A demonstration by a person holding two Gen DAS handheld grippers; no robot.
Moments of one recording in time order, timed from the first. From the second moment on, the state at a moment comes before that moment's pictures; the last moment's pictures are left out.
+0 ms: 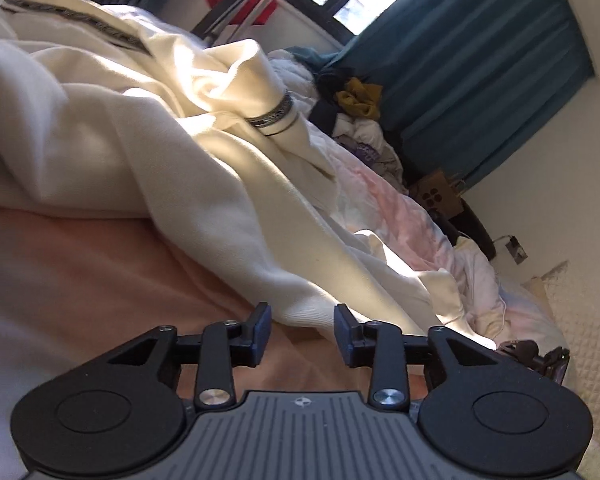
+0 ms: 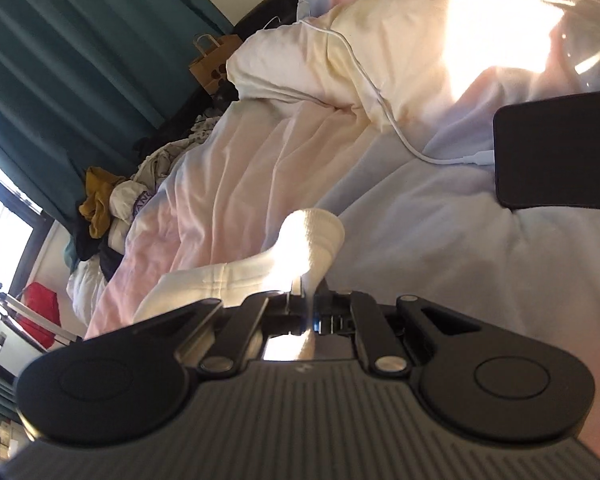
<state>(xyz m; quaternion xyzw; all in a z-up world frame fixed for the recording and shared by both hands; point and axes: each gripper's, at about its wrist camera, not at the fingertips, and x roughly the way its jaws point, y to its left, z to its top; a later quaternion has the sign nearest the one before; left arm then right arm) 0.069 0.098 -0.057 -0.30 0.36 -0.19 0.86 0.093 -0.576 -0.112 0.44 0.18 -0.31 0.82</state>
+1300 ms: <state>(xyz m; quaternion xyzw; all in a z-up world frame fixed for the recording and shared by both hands) -0.035 0.349 -0.001 -0.53 0.29 0.06 0.79 0.043 -0.609 -0.092 0.51 0.08 -0.27 0.81</state>
